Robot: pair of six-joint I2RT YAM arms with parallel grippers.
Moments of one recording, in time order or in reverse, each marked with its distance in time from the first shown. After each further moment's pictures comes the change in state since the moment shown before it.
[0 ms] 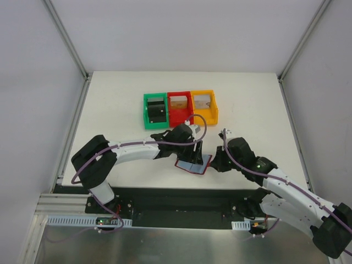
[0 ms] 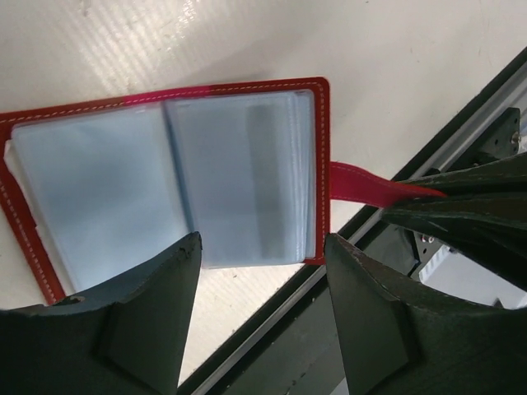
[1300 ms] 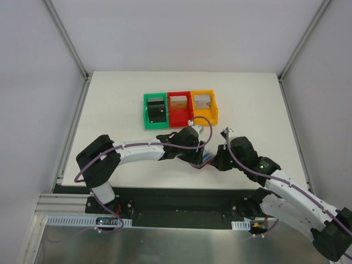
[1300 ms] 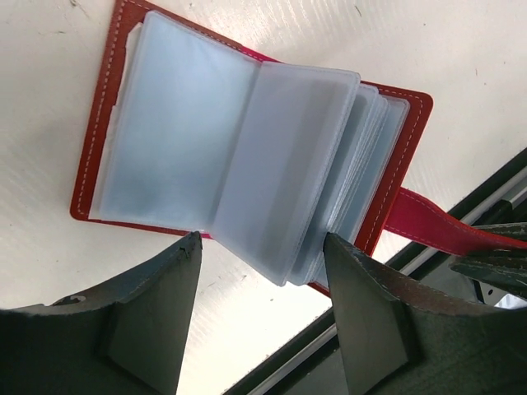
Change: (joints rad) left arm -0.058 0.050 0.071 -0.068 -0.206 0.085; right arm -0.015 -0.035 0.021 -0.022 -0.020 -0.010
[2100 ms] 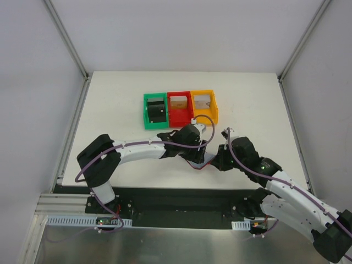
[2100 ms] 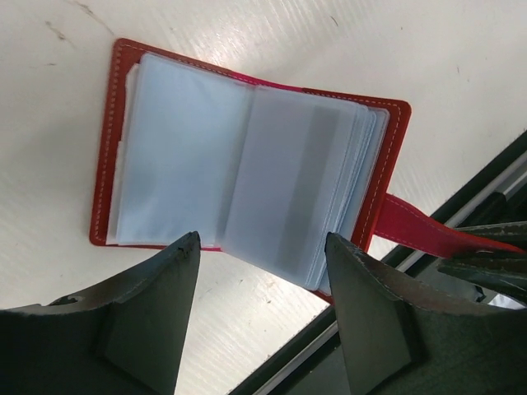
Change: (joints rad) left arm 0.001 -0.013 0.033 -0.021 0.009 0.050; right arm -0.003 -0.024 0.000 -0.001 -0.002 0.000
